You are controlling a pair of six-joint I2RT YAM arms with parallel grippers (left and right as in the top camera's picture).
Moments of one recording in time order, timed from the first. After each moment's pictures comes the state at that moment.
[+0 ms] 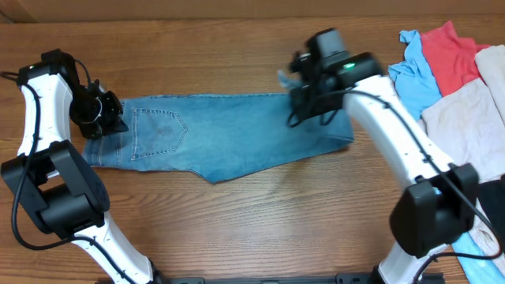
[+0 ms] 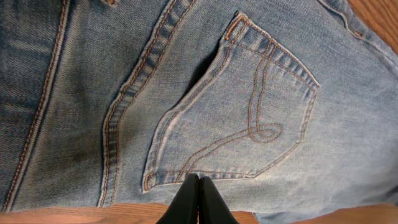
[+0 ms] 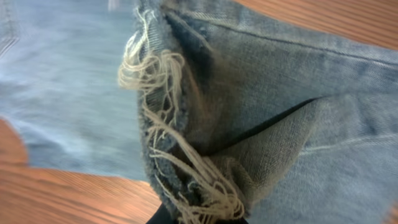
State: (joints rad) left arm 0.37 2.08 1.74 -1.28 0.30 -0.16; right arm 0.38 1.88 1.67 -1.03 -0.17 0.02
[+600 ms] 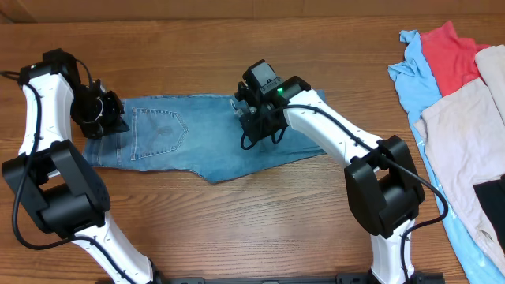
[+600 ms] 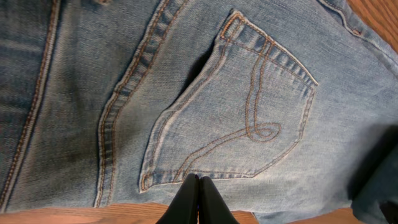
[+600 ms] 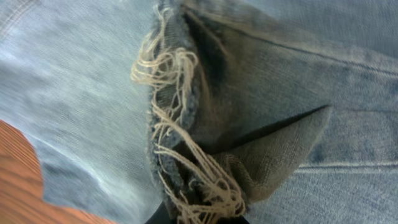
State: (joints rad) left arm 0.35 2.08 1.74 -1.28 0.30 -0.16; right arm 0.59 2.11 1.67 -0.84 -0.23 0.10
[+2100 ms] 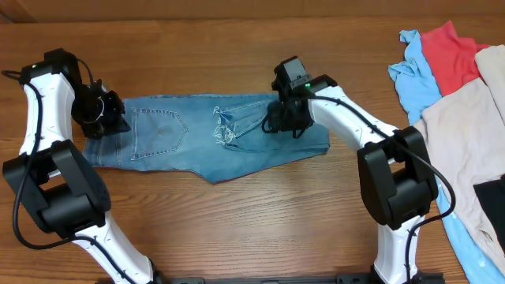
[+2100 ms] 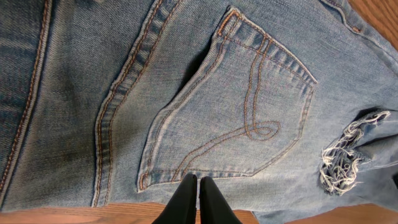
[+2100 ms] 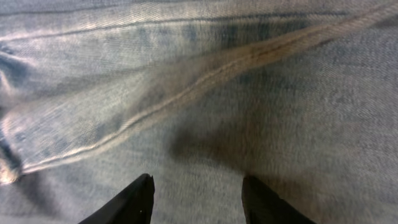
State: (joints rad) left arm 0.35 2.08 1.74 -1.28 0.30 -0.16; right arm 0.43 2.11 1.54 -0.73 -0.16 0.28
